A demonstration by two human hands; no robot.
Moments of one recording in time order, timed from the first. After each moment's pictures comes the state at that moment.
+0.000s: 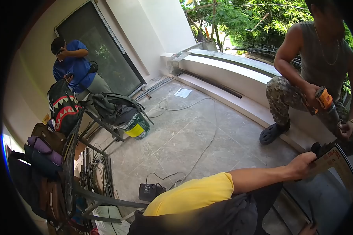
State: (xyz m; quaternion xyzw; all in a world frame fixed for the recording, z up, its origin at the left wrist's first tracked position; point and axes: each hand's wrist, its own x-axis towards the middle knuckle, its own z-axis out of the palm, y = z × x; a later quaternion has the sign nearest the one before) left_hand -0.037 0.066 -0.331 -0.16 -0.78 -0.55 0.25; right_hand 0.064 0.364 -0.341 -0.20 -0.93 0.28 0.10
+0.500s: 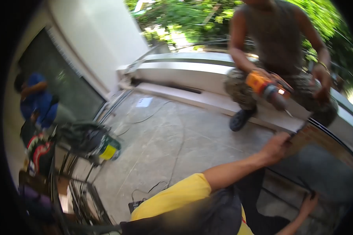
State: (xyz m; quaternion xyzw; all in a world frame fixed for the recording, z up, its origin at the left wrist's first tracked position) left_hand -0.034 0.060 -0.328 -0.15 -0.78 -0.56 0.23; right_hand 0.042 0.428 -0.420 -0.14 -0.94 0.31 0.10
